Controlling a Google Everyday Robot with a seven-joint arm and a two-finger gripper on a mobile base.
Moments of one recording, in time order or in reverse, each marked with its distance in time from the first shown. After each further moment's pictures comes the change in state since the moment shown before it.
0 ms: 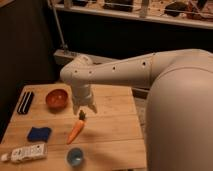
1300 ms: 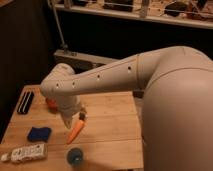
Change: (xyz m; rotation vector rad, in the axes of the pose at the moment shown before) arm 0.055 0.054 0.001 0.091 -0.012 -0.828
